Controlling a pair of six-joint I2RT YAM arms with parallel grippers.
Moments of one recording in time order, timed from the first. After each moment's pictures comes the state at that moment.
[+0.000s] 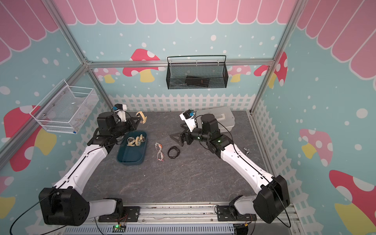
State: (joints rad) left arm 0.01 1.34 1.12 -0.21 0.35 -0.39; right arm 0.56 1.36 1.17 -0.17 -0.57 0.07
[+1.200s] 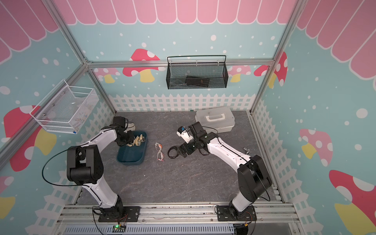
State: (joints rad) left arm 0.10 1.80 1.28 -0.63 -0.04 -0.36; right arm 0.60 1.60 1.23 -0.56 -0.34 -0.12
